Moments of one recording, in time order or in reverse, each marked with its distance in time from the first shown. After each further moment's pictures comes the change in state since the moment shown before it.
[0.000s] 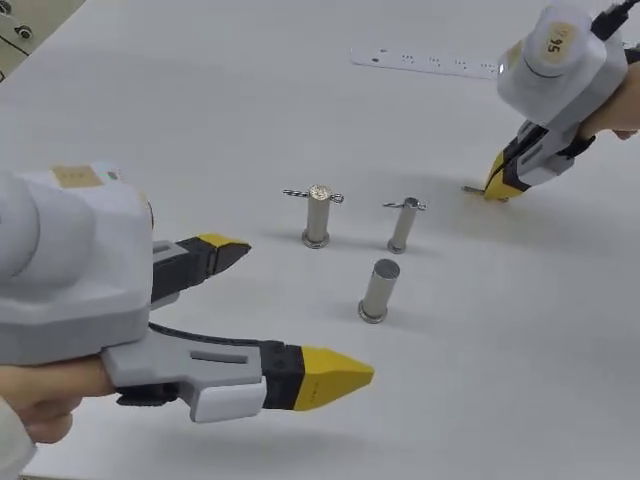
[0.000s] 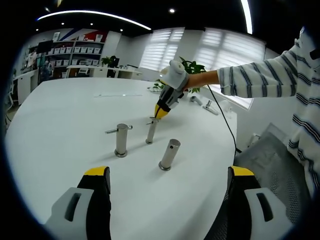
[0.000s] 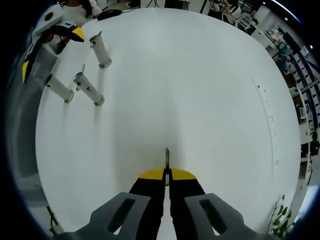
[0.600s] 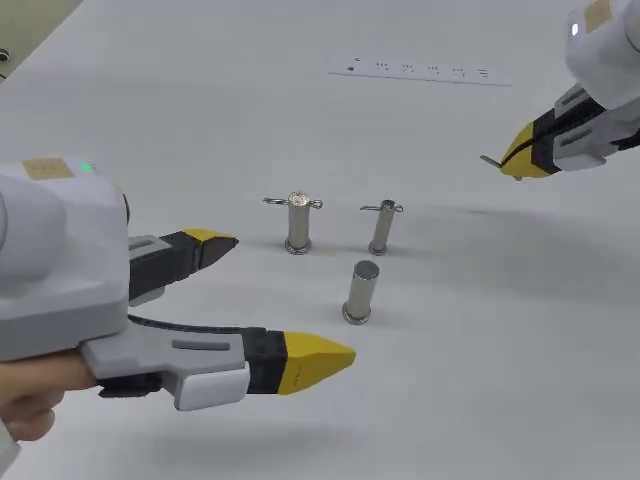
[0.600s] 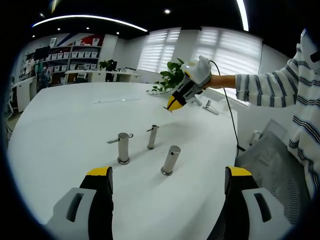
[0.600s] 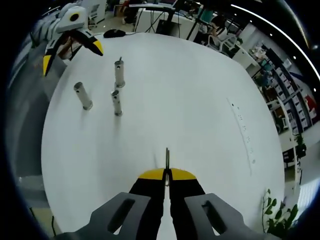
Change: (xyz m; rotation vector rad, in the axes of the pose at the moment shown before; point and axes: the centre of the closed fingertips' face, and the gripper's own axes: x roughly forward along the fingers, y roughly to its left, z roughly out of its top) left arm -0.004 0.001 0.014 0.052 -0.004 0.016; right arm -0.065 0.014 0.004 -0.010 -0.202 -0.168
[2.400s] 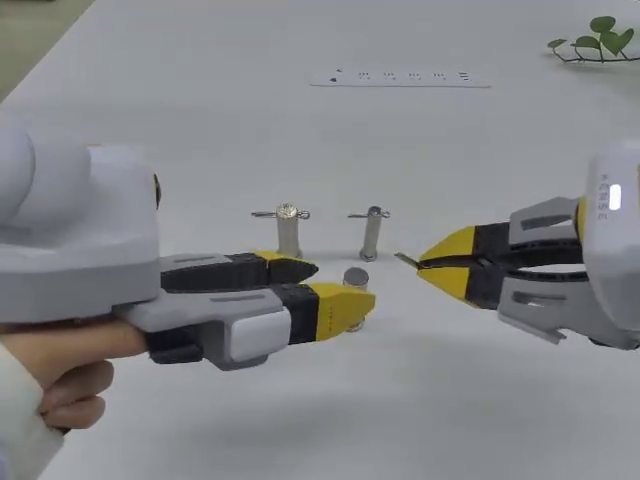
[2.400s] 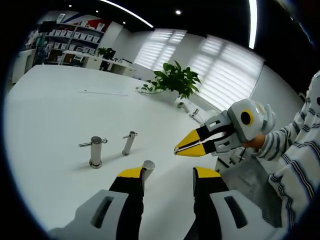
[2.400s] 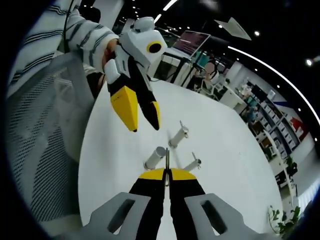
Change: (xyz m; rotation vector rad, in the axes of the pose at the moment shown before) left arm 0.021 -0.036 0.021 -0.206 0.003 -0.150; right arm -0.019 0.143 0.094 -0.061 -0.349 -0.135
